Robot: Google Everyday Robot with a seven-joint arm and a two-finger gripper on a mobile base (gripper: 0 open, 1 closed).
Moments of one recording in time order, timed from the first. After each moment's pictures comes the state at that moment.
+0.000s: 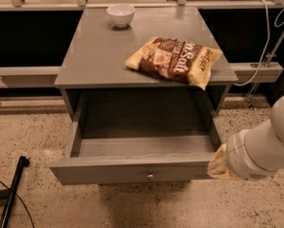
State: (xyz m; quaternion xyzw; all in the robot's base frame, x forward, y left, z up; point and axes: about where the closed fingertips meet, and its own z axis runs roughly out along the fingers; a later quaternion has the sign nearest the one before) arm 0.379 -0.188 0.755 -0.67 0.72 0.03 0.17
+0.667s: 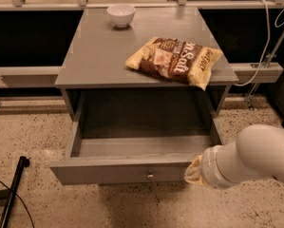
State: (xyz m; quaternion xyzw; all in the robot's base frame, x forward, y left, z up) arm 0.401 -0.147 0.682 -0.66 0.72 0.05 0.22
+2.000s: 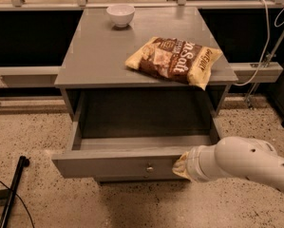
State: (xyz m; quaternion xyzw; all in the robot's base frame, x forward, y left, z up) arm 0.456 -0.123 0.617 -0.61 0.74 0.05 0.27
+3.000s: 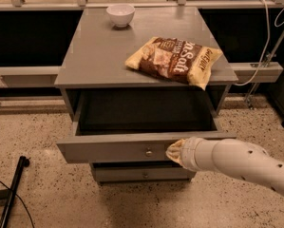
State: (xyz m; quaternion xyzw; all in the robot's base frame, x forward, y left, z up) arm 0.511 -0.107 0.630 -0.58 0.72 0.01 0.38
